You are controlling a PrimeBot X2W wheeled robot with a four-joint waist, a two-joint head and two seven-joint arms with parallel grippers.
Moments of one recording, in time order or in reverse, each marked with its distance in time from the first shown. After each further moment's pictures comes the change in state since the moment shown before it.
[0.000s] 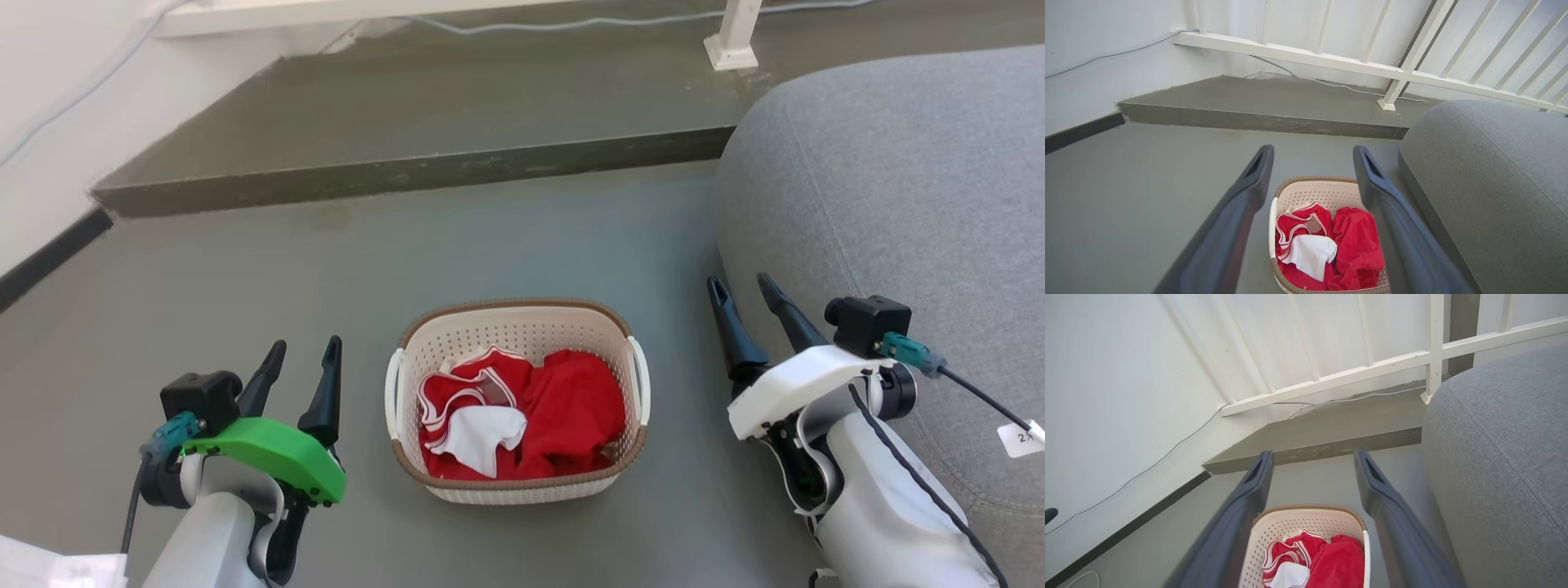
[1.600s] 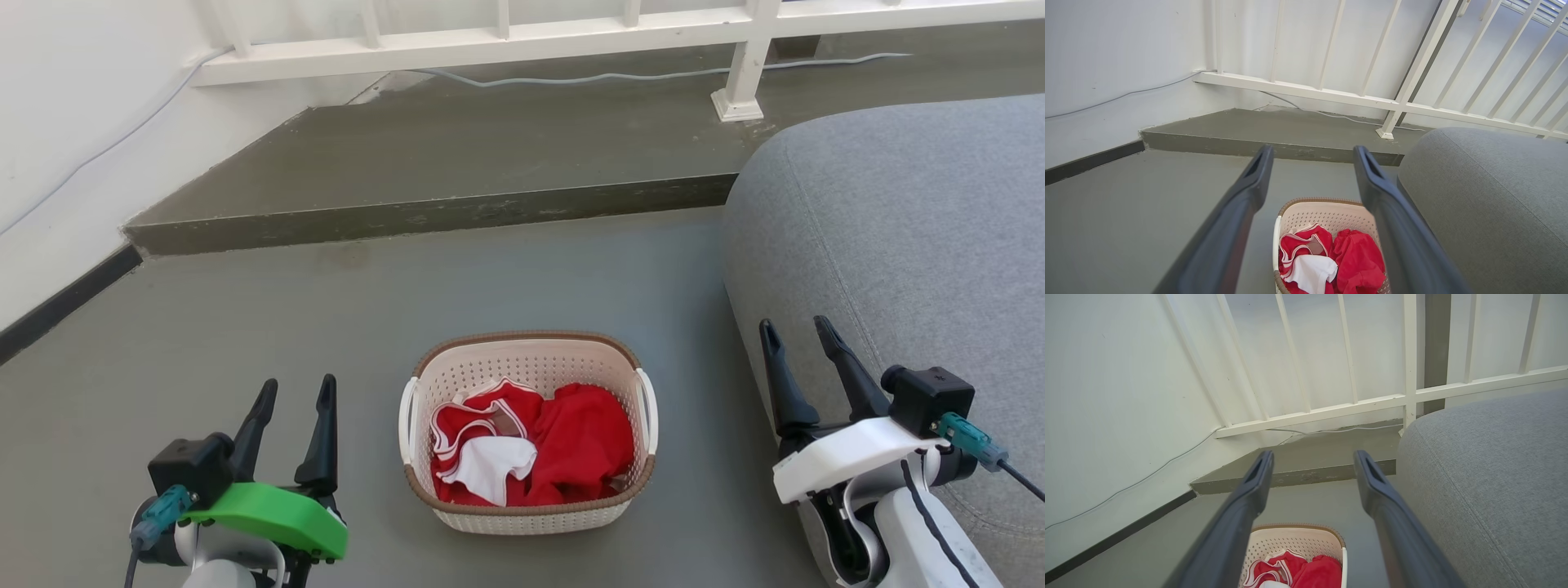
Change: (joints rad) left arm 0.230 -0.055 0.147 -0.270 0.147 0.000 0.000; right arm 0.266 0.002 -0.143 -0.319 -0.160 -0.013 0.000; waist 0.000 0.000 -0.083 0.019
